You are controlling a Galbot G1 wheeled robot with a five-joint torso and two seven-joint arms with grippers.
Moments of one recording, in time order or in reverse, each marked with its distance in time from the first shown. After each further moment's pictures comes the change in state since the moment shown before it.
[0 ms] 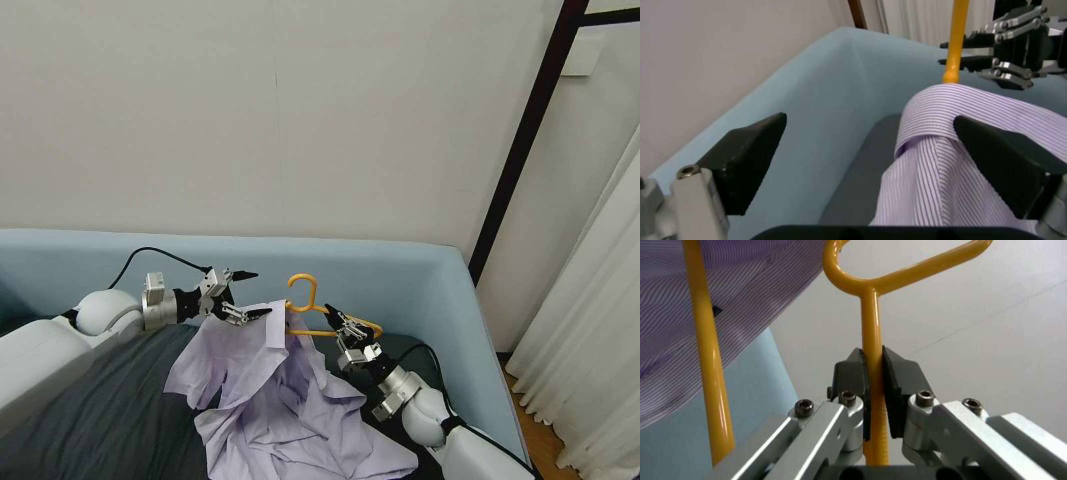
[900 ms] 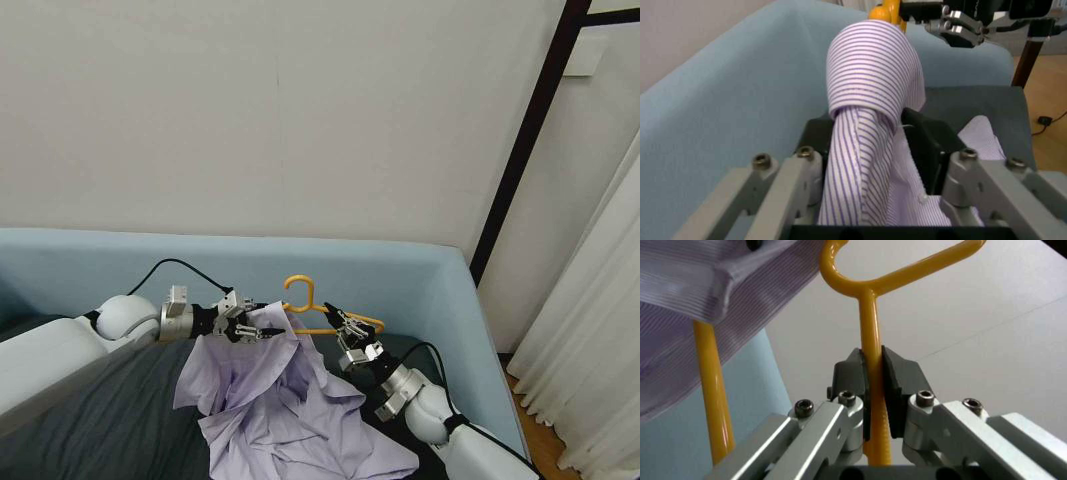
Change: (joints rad) left arm -0.088 -0.012 0.189 -0.017 0.010 0.014 0.034; right arm -0.012 -0.002 0.020 0.019 -0.044 0.024 0.006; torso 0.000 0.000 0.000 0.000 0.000
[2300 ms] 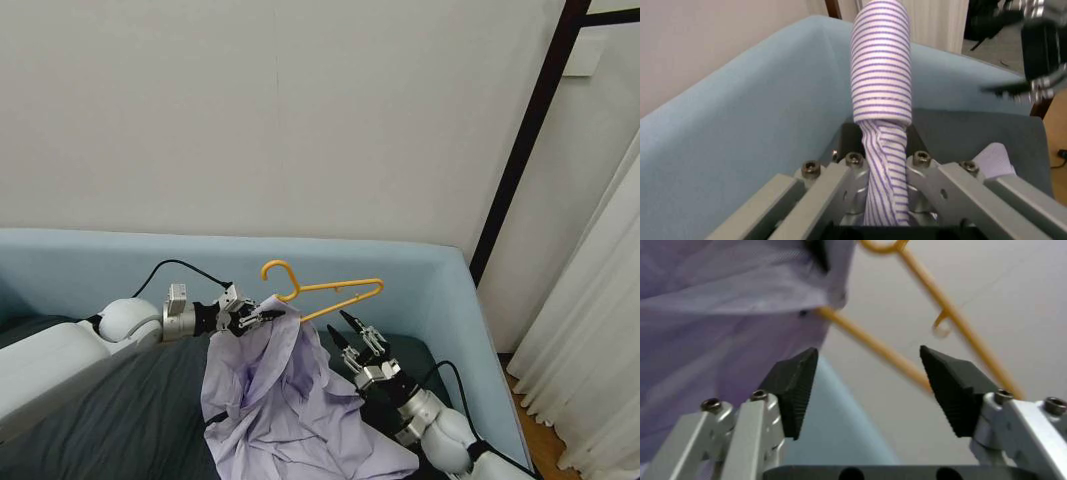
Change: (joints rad) left arm 0.066 -0.003 -0.084 -0.002 -0.059 -0.009 -0.042; right arm -0.214 -0.141 0.014 0.154 0.344 0.020 -0.117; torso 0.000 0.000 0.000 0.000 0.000
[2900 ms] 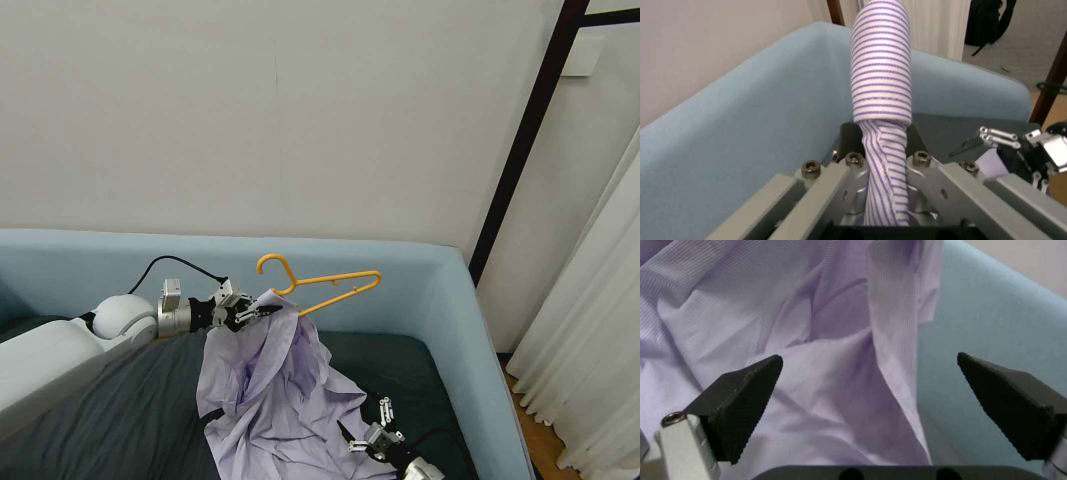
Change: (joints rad) left arm -0.008 0.032 -0.004 -0.027 -0.028 0.002 0.000; right arm -0.014 0.084 -0.149 -0.204 0.377 -0.172 -0.171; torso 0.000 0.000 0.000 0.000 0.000
